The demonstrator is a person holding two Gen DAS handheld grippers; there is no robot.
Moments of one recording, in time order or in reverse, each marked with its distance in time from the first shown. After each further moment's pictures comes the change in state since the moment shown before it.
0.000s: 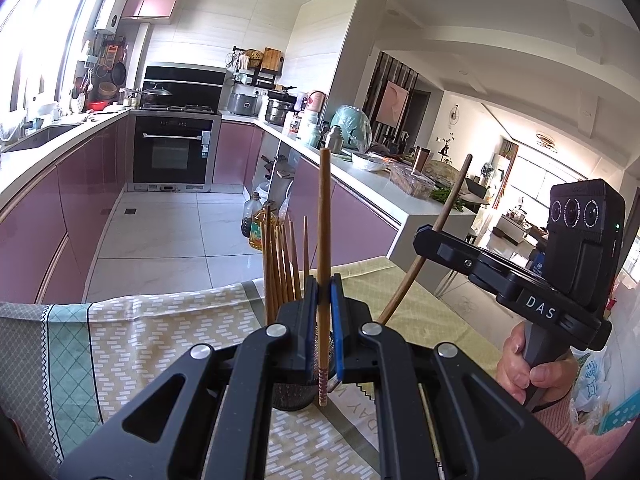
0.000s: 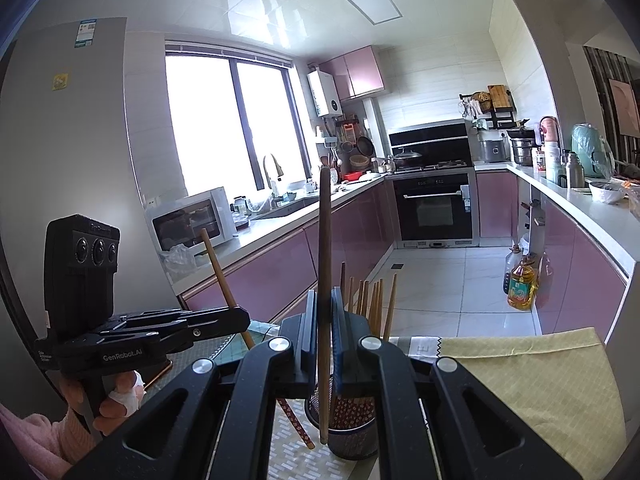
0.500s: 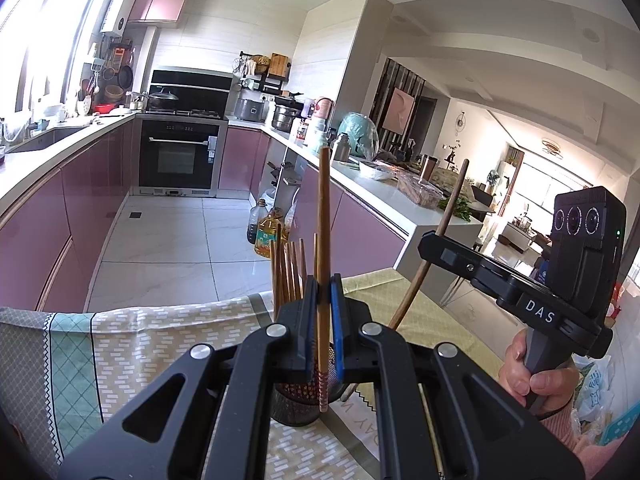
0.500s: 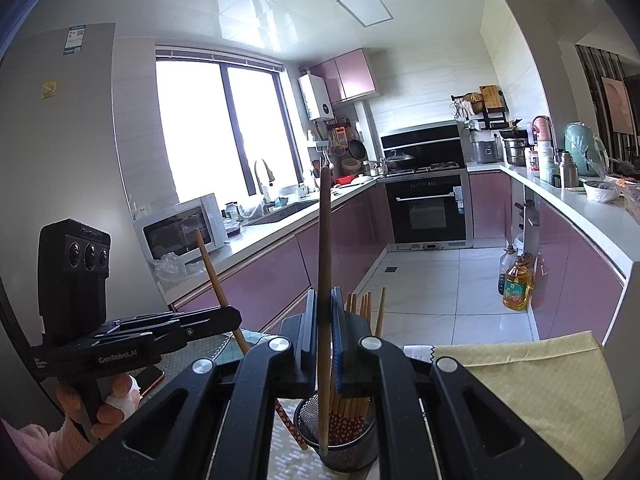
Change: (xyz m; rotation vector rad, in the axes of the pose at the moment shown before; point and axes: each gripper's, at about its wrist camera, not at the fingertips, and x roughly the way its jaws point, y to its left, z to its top) left arm 0.005 0.004 0.009 -0.012 -0.024 0.023; right arm 0.013 -0.008 0.009 0.020 -0.015 -0.027
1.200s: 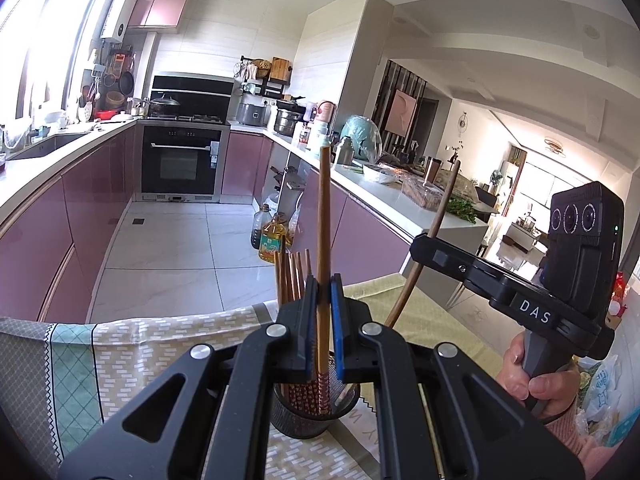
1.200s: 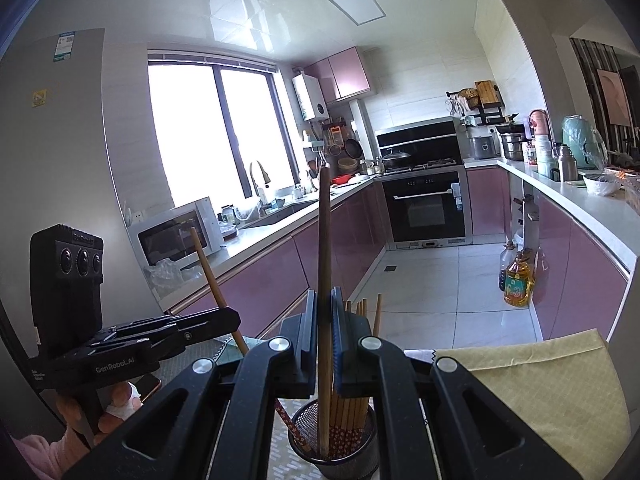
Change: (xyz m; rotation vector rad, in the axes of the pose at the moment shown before) left arm 0.012 0.000 0.001 0.018 -0.005 0.012; right arm 0.016 -0.008 0.001 0.024 0.005 -0.004
